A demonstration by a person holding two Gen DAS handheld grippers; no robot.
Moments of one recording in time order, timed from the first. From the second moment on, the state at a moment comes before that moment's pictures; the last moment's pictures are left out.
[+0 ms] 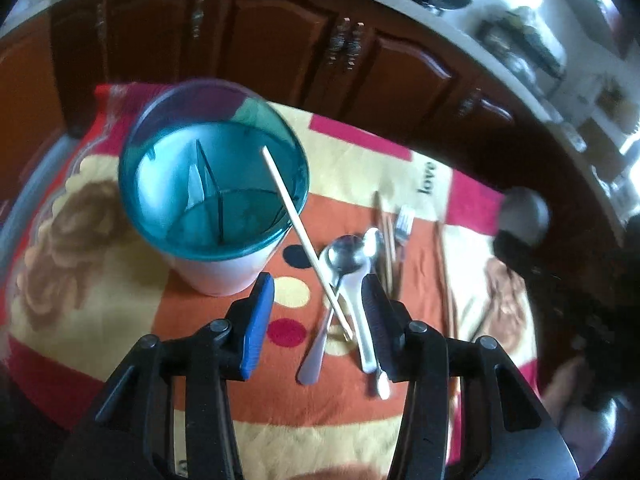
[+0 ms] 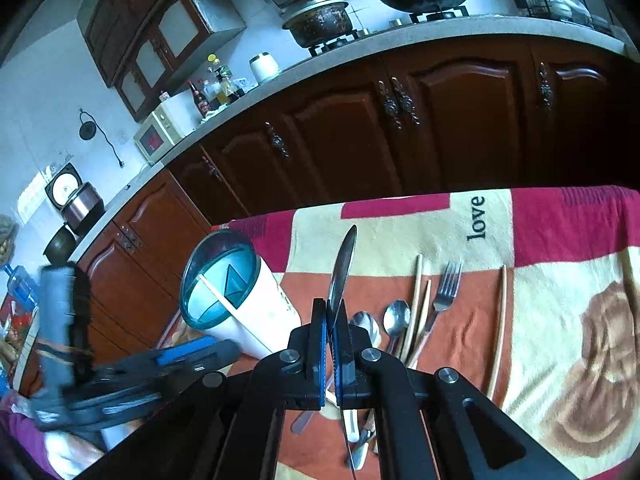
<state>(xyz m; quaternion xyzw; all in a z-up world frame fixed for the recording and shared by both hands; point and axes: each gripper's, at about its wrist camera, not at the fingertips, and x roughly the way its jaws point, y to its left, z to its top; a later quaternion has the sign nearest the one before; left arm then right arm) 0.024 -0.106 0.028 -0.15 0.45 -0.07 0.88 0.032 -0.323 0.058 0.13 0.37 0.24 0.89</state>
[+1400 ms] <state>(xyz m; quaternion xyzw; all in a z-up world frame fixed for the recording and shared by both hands) 0.010 -0.132 0.005 -0.10 0.47 -0.13 0.86 0.017 -0.341 0.042 0.17 0.37 0.23 0.88</state>
